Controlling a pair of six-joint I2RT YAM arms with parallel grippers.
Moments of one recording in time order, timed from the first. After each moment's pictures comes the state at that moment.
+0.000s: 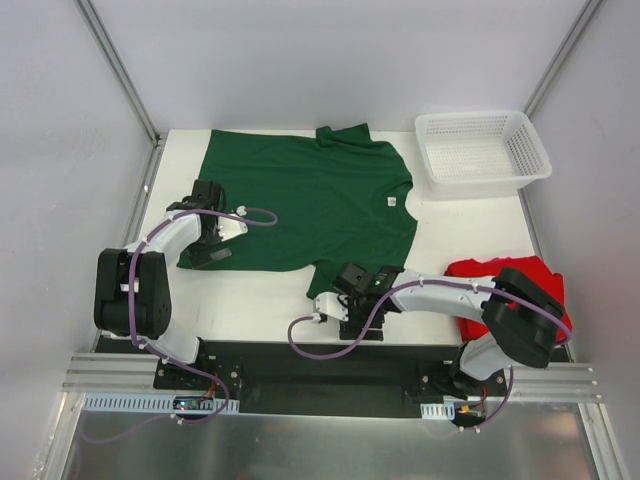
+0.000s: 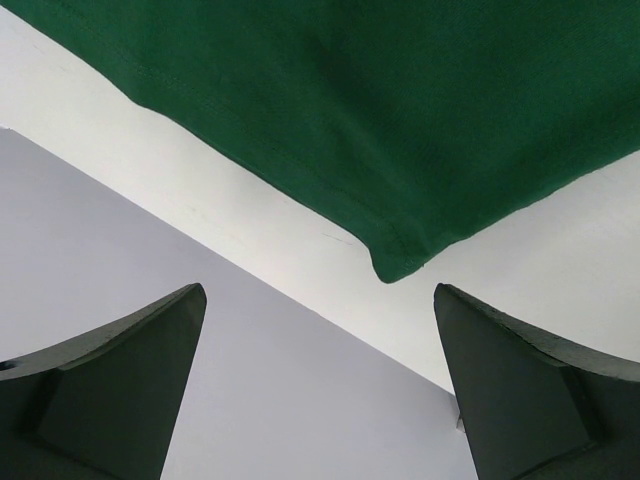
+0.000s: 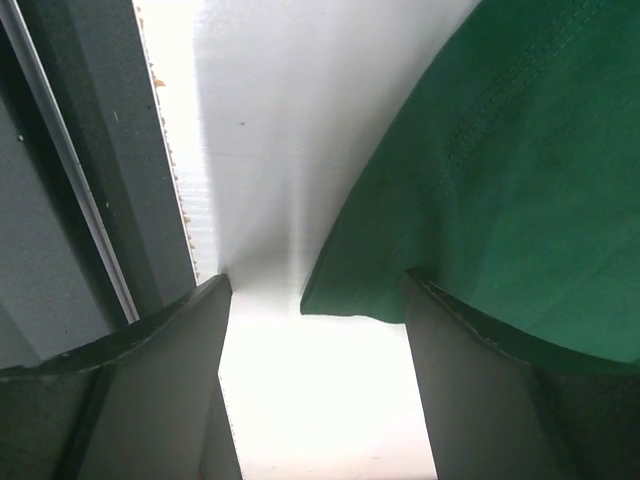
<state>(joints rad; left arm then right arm) -0.08 1.56 0.97 -0.65 -0.30 1.09 1.07 1.52 0.82 -0.67 -0.09 -0.56</state>
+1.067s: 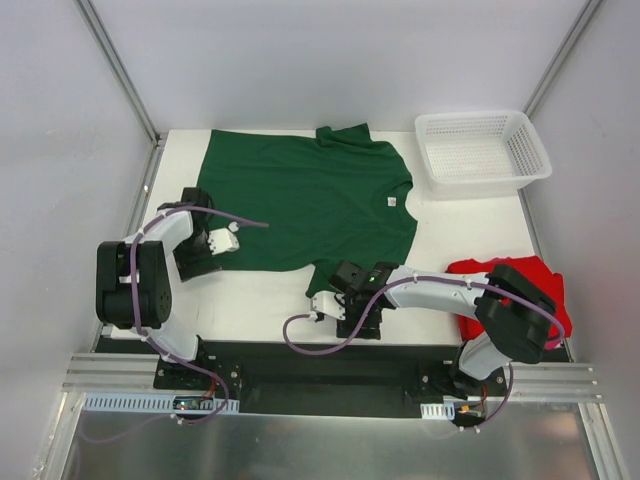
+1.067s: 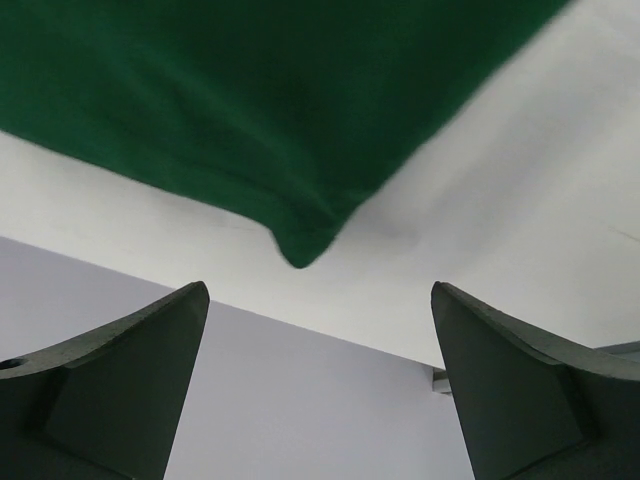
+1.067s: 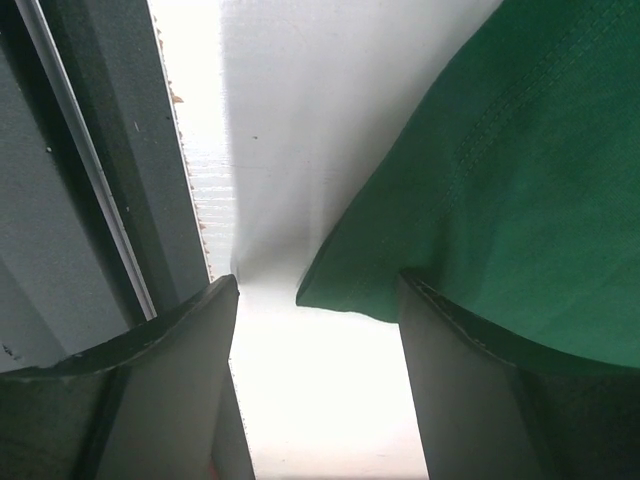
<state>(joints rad) 0.02 1.60 0.95 -0.81 -0.21 1.18 1.07 1.56 0.88 -0.72 -0.12 -0.54</state>
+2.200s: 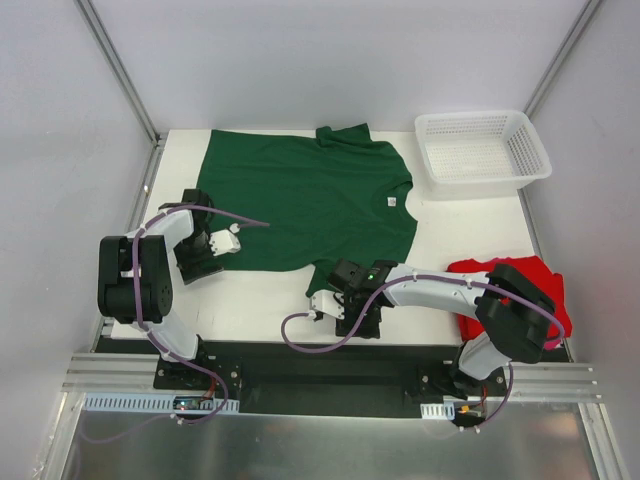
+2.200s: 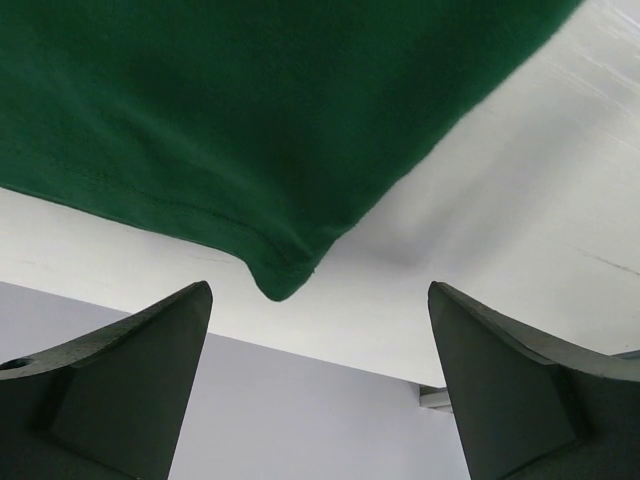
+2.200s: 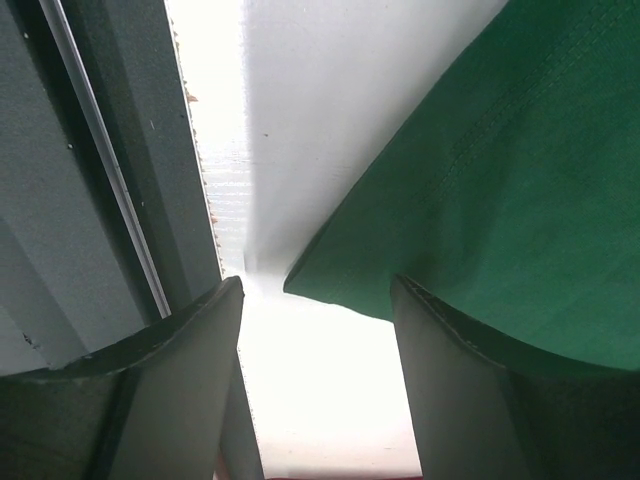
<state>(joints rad) 0.03 1.65 0.96 -0.81 -0.16 1.17 1.07 1.57 0.91 -0.76 -0.13 -0.54</state>
